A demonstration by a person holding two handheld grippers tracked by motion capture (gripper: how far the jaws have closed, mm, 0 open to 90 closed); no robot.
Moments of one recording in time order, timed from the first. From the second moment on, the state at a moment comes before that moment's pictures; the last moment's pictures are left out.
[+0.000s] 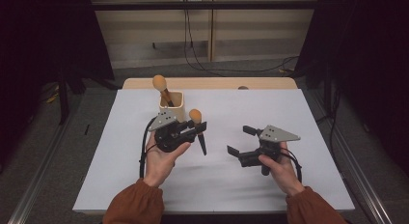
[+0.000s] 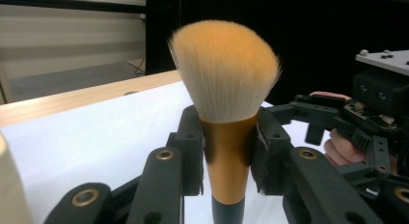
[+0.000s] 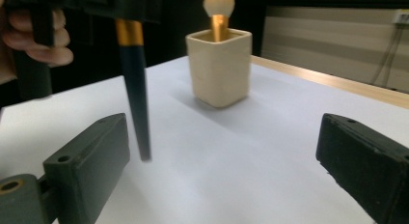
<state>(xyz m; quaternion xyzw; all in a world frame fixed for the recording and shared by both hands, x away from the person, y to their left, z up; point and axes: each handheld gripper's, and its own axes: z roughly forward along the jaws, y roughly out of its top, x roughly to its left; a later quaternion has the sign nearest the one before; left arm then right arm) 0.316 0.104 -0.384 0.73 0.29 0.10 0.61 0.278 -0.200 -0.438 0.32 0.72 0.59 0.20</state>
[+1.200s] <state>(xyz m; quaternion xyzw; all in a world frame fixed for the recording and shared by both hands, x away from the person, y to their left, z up) 0.344 0.170 -0.343 0.70 0.33 0.17 0.61 0.241 -0.275 -0.451 0.38 0.70 0.55 0.25</state>
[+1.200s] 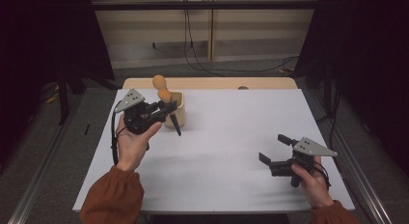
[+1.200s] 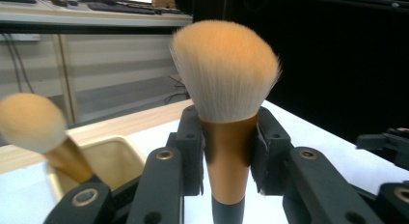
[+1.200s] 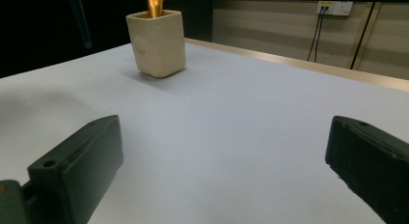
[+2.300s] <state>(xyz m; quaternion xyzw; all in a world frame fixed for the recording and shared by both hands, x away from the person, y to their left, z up) 0.389 0.191 -0.315 0.68 0.34 0.22 0.61 0.214 -0.291 -0.462 0.40 0.68 0.55 0.28</state>
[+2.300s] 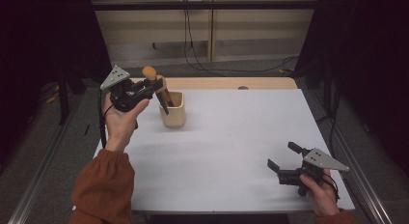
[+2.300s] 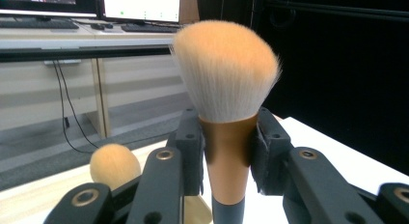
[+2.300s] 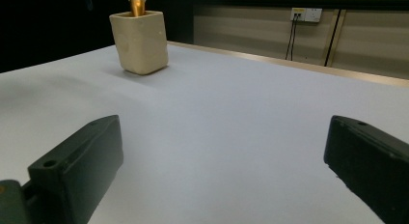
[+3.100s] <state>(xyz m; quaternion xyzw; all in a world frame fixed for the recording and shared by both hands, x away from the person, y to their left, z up) 0.423 0.171 -0.316 0.68 0.33 0.23 0.61 0.213 -0.289 -0.462 0.39 0.68 0.55 0.28</state>
